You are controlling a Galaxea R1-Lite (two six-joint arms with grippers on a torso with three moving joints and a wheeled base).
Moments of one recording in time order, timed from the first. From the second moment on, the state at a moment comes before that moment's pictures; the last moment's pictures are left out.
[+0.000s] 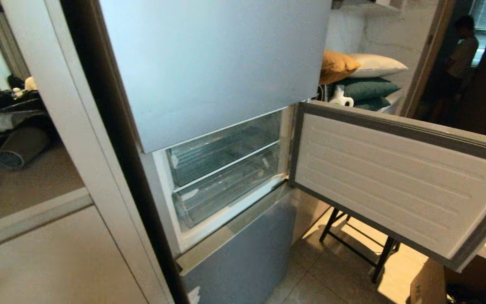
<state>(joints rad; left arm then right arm) 0.00 0.00 0.00 -0.02 0.00 0.00 0.01 0.00 0.00 0.01 0.00 0.03</state>
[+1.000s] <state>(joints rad) 0.00 0.00 0.00 -0.02 0.00 0.00 0.01 0.00 0.00 0.01 0.00 0.03</state>
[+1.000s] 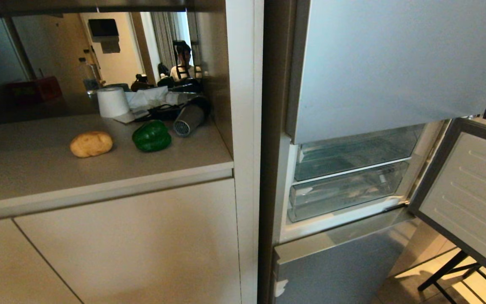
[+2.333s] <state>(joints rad) 0.00 0.00 0.00 -0.02 0.00 0.00 0.01 0.00 0.00 0.01 0.00 0.03</state>
